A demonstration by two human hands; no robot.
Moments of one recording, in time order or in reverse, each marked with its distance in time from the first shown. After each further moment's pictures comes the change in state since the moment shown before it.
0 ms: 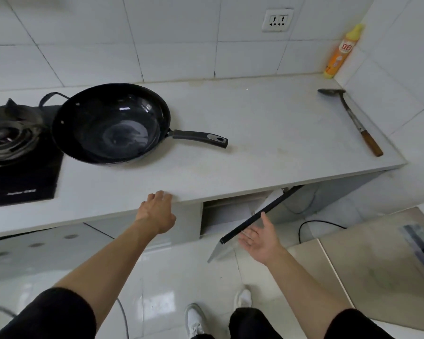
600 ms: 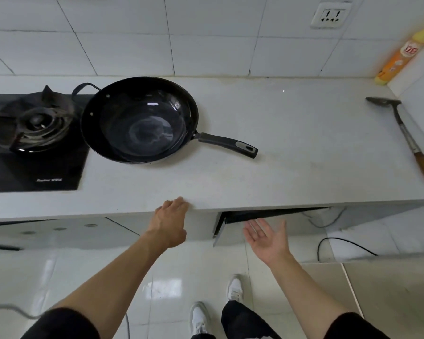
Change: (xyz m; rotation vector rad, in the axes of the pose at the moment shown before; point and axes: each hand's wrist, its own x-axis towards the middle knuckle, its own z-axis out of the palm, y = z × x) left_hand 0.000 -0.012 0.007 -0.049 -0.019 0.009; right_hand 0.049 -0.011 0.047 0.302 -0.058 0.018
